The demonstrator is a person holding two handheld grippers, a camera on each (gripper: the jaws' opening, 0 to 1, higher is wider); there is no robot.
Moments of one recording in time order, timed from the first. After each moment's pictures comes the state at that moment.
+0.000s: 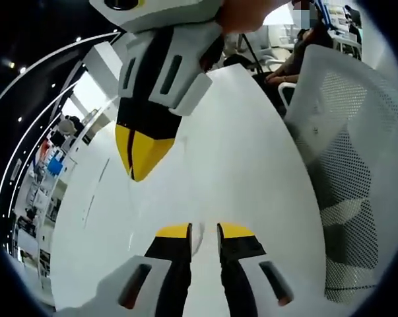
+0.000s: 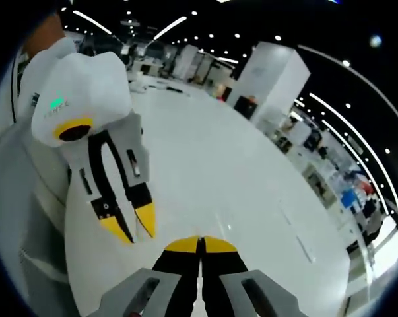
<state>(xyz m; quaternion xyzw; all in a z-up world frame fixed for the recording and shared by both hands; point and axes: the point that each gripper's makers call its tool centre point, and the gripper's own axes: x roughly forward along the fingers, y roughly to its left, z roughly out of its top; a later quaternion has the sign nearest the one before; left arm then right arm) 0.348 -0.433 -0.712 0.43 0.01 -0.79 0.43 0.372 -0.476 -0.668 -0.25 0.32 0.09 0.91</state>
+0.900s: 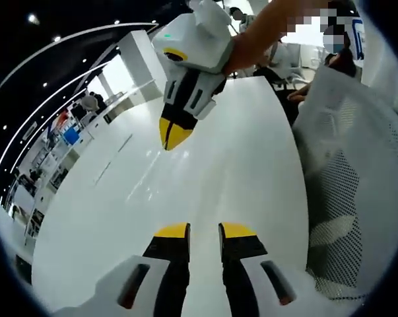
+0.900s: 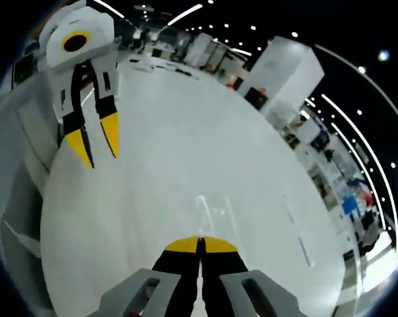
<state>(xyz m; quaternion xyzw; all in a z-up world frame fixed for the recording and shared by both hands) 0.390 -0.381 -0.702 0.36 0.07 -0.77 0.52 0.388 -0.505 -0.705 -0.29 0.36 0.11 0.88</state>
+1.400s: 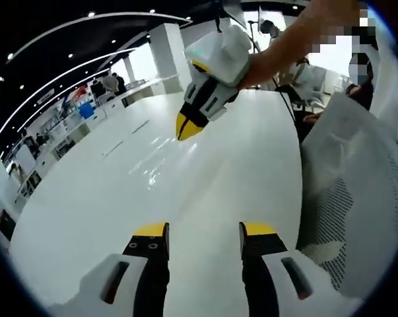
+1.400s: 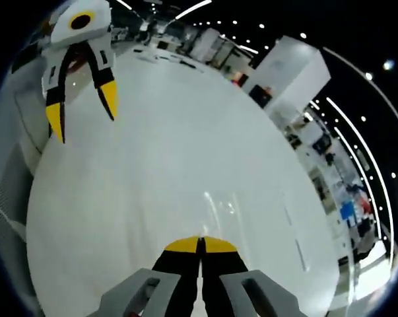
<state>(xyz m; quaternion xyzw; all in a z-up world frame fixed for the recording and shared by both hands) 0.403 -0.364 -0.701 0.28 0.15 -0.74 0.59 0.396 -0.520 -0.715 -0.32 0.37 0.11 0.86</state>
